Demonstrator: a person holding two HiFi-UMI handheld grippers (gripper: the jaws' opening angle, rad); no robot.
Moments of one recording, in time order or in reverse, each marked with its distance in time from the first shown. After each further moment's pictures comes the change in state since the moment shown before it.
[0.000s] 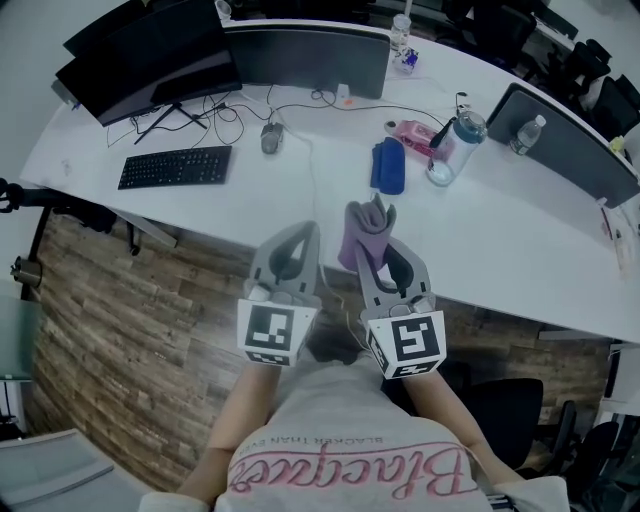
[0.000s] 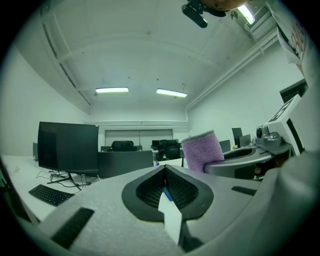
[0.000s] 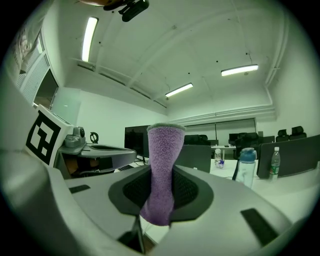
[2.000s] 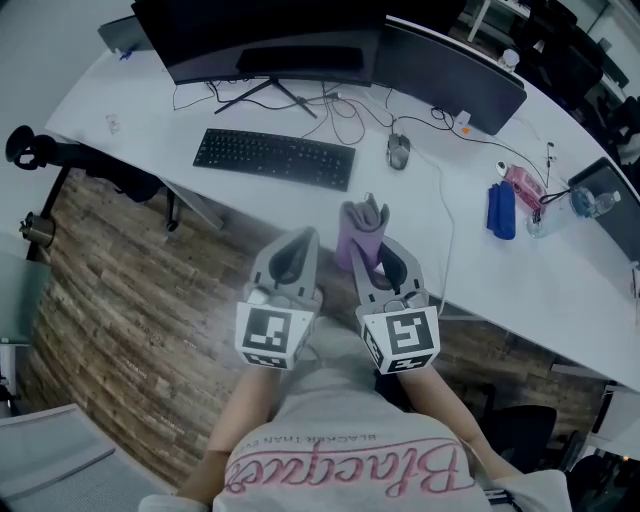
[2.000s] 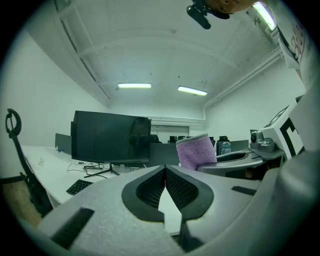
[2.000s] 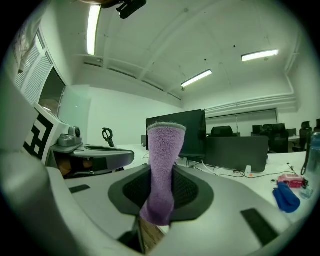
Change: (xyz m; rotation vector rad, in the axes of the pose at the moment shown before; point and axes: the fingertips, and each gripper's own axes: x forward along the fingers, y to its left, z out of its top) left arm -0.115 0.315 -0.069 -0.100 0.054 0.134; right arm 0.228 0.266 -0.005 0.002 0.068 0.163
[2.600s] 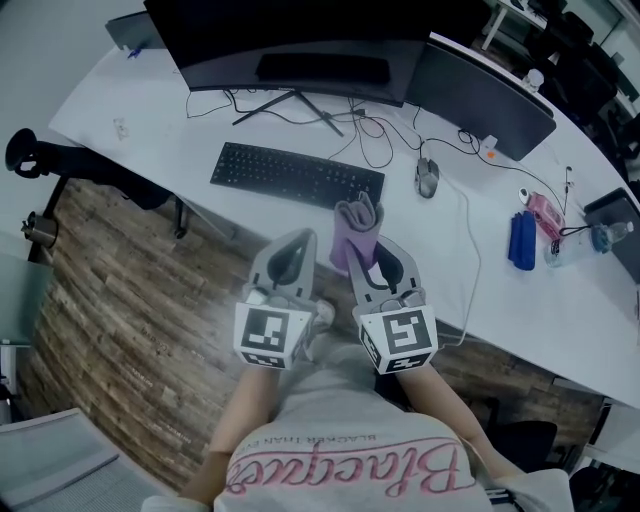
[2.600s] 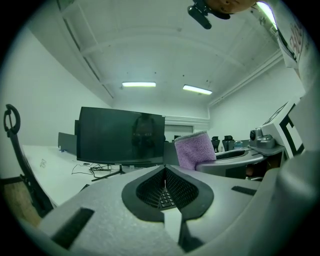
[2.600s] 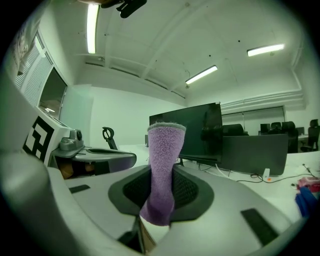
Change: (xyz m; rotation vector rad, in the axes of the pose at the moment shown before) left arm 0.031 0.101 -0.007 -0.010 0.008 0.030; right arm 0.105 0.030 0.014 -0.004 0.007 0.054
